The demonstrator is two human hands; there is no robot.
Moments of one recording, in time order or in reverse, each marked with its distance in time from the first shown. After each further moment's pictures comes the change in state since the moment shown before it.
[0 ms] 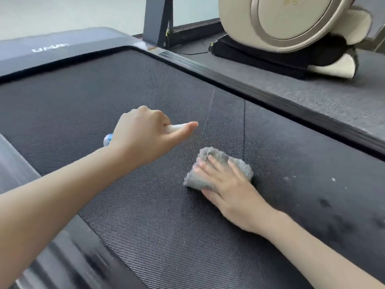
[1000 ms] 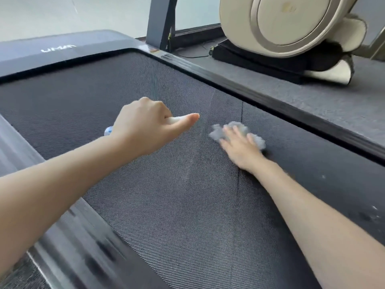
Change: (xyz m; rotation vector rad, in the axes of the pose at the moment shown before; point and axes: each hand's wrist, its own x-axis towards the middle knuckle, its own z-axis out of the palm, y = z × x) left_hand -0.008 0.010 -0.021 -0.003 0.004 -0.006; right_hand 0.064 0.064 -0.025 -0.028 0.031 0.442
